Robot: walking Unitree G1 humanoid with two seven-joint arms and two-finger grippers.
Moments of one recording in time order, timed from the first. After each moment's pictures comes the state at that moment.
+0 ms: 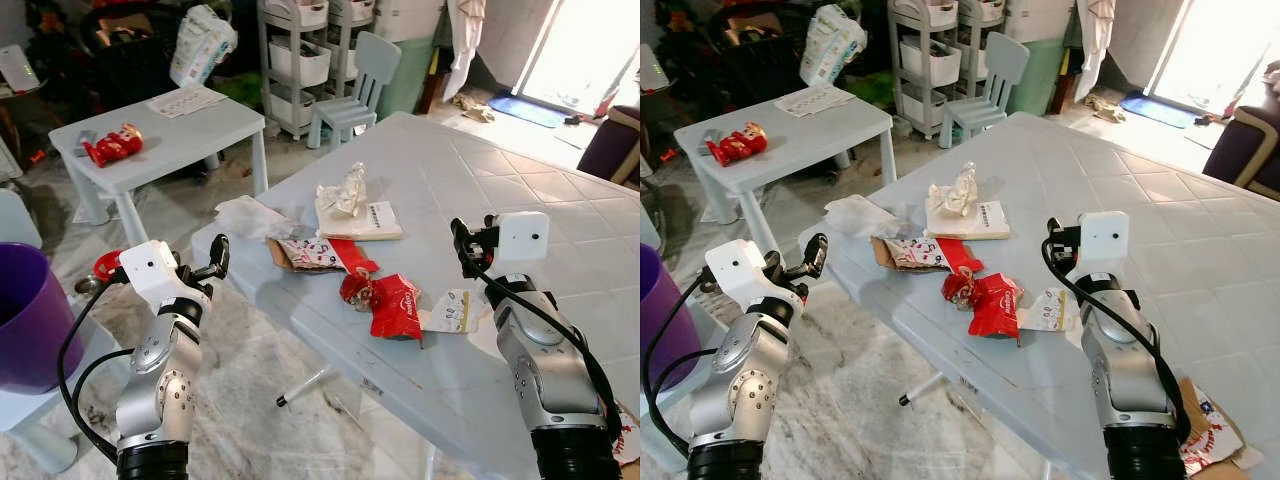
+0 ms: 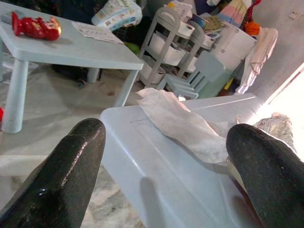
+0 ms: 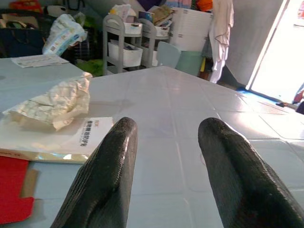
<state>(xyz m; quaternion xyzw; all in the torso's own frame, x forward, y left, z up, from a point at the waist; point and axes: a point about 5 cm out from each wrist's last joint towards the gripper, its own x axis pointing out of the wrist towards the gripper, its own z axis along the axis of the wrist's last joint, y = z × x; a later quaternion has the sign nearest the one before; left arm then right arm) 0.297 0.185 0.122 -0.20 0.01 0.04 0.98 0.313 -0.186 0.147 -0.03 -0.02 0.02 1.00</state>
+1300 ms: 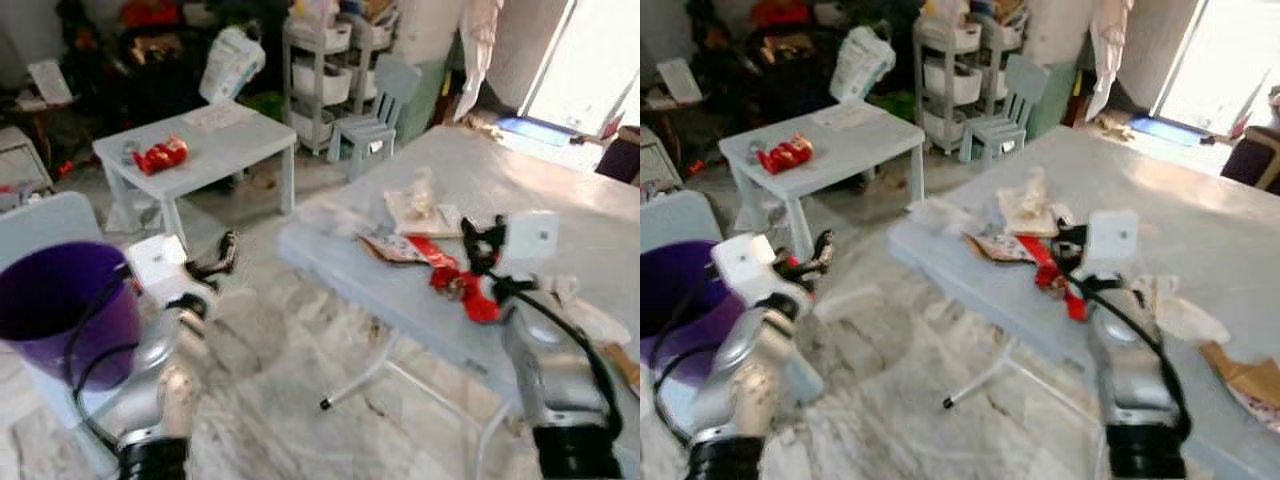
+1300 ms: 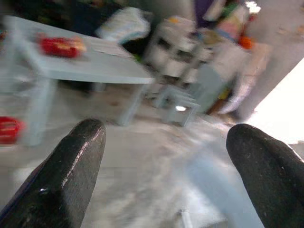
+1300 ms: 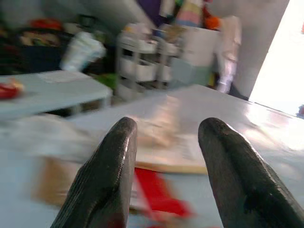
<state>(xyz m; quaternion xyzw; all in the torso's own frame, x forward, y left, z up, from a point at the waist) 0.298 0.191 0.122 -0.20 0.02 0.04 0.98 0.316 -0.180 0.150 -0.03 -0.03 0.02 1.00</state>
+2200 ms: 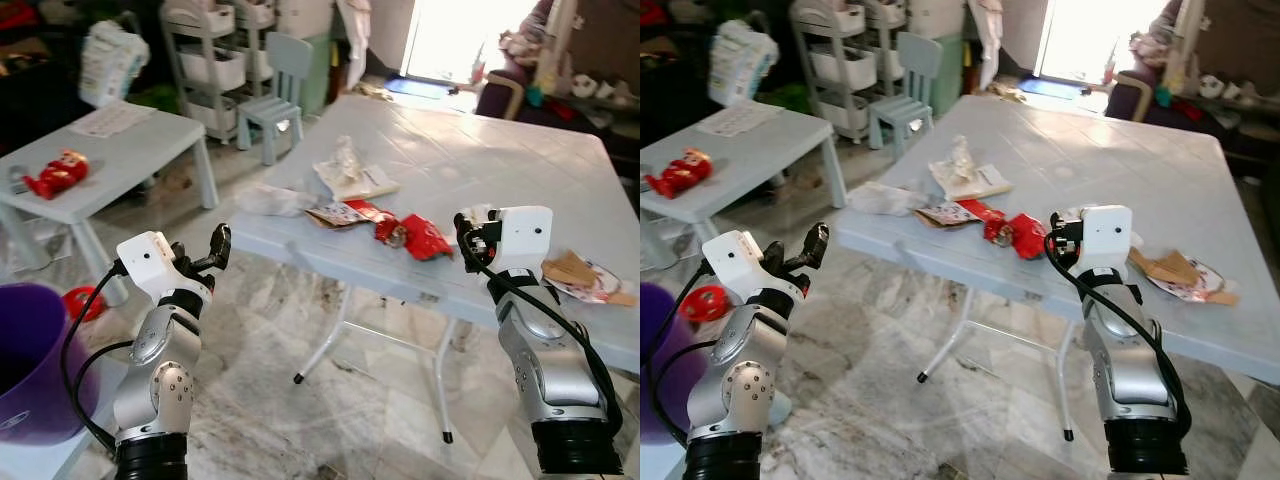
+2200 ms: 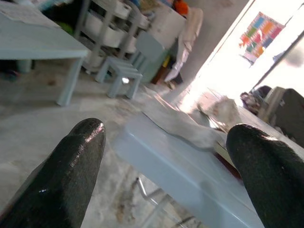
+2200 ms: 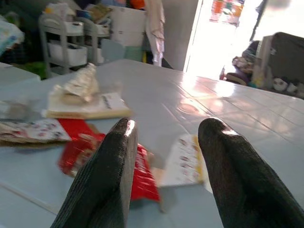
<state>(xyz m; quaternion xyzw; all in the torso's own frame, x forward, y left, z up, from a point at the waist) 0.302 0.183 0.130 -0.23 0.00 0.01 0.97 0.317 -0.189 0.151 -0.04 -0.03 0.01 1.00</state>
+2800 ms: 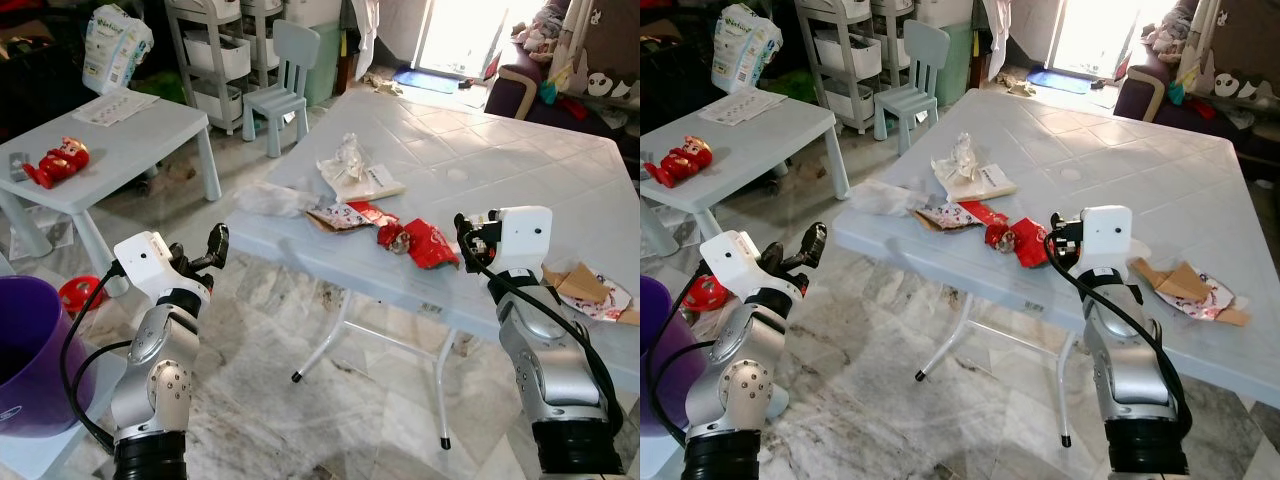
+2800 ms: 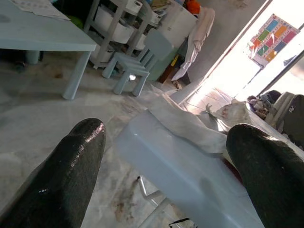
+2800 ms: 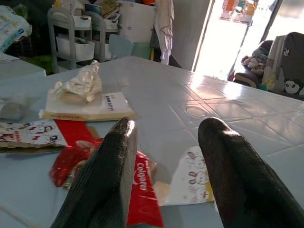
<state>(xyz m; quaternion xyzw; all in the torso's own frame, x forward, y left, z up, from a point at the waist) 0.303 0.186 0.130 -0.24 0.00 0.02 0.97 0.317 -0.189 0.150 -0.04 -0.03 0.01 1.00</state>
